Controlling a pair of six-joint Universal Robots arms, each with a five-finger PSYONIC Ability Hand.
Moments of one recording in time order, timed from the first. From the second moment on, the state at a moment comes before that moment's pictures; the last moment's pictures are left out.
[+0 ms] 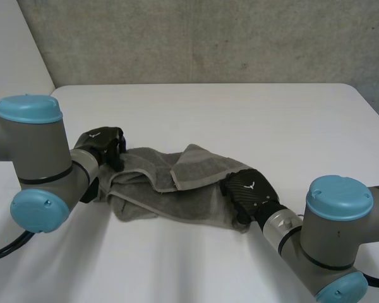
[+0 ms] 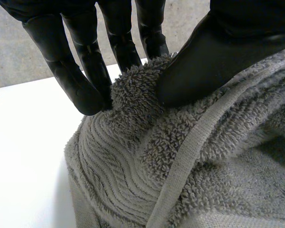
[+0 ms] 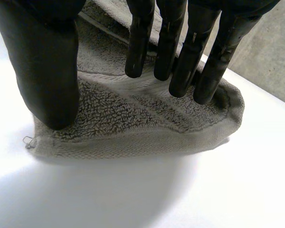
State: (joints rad) left arm 4.33 -2.13 -1.35 3.10 -1.63 3.06; right arm 2.08 -1.04 1.78 -0.41 1.37 2.86; left_hand 1.42 1.45 1.55 1.51 1.47; right_hand 0.64 0.61 0.63 0.63 0.46
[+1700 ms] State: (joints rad) left arm 4.52 -2.27 -1.04 2.85 -1.50 2.93; right arm 1.66 -1.20 1.54 -0.10 1.30 2.87; left_hand 1.42 1.45 1.55 1.52 1.47; right_hand 1.31 1.31 1.33 1.33 1.15
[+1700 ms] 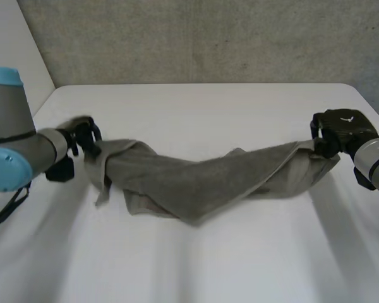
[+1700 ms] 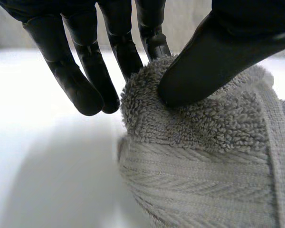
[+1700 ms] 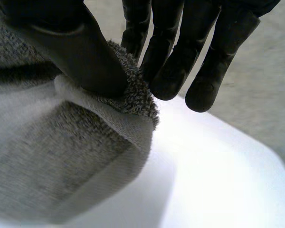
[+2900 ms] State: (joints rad) left arm 4.27 -2.15 -1.58 3.34 -1.45 3.26; right arm 1.71 -1.20 1.72 -0.28 1.40 2.84; left_hand 0.78 0.78 0.78 0.78 0.77; right_hand 1.31 1.31 1.33 1.33 1.15
